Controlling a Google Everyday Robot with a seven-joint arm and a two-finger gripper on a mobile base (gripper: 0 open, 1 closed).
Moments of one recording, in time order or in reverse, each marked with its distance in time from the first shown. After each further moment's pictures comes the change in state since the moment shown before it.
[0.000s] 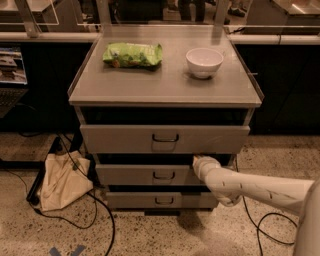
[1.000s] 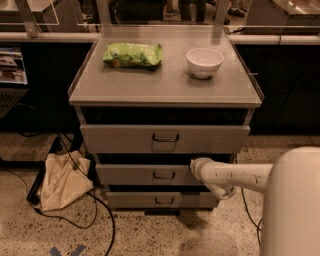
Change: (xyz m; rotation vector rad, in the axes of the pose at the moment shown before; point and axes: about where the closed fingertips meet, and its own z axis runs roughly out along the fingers) arm 0.034 0.005 0.027 0.010 0.145 -0.061
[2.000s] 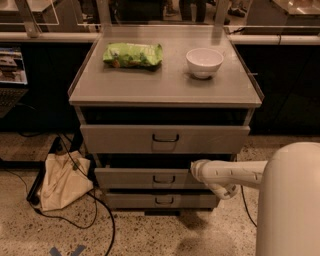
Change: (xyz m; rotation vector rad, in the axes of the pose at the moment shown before) arm 0.008 0.002 -0.007 -0.013 0.066 -0.008
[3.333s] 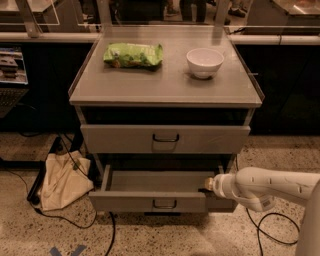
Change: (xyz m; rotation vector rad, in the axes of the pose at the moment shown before) arm 0.065 -0.025 -0.085 -0.166 0.224 0.204
